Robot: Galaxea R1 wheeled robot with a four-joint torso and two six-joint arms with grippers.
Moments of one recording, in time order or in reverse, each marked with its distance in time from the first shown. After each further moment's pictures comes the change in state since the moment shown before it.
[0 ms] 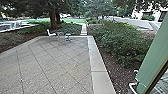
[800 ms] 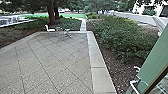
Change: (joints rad) left arm -0.234 -0.035 -0.212 -0.116 0.266 -0.004; right arm 0.000 0.000 0.000 0.000 0.001 0.000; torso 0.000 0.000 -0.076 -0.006
